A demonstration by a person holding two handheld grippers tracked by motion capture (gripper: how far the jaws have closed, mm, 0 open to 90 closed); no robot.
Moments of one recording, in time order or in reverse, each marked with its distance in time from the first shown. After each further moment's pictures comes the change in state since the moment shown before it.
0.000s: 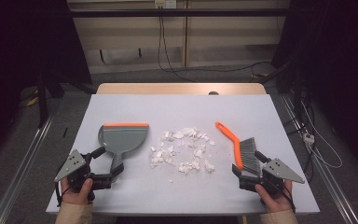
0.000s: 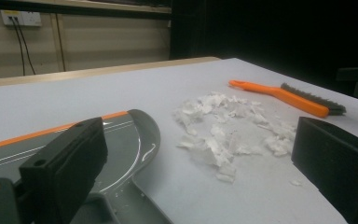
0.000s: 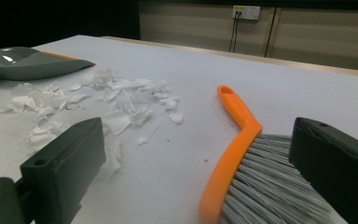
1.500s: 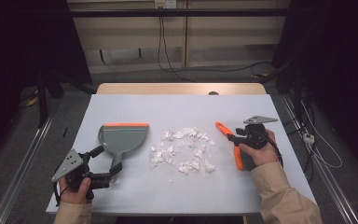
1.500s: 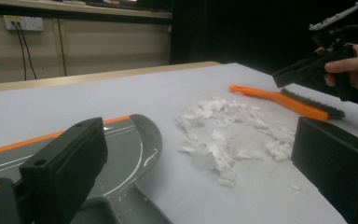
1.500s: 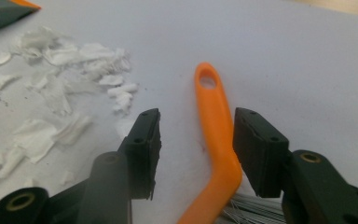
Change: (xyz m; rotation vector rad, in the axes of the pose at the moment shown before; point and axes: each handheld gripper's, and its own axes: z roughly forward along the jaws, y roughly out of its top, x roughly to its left) left arm 0.001 0.001 -0.004 -0.012 -0.004 0.000; right arm -0.056 0.054 0.110 0.425 0.068 0.017
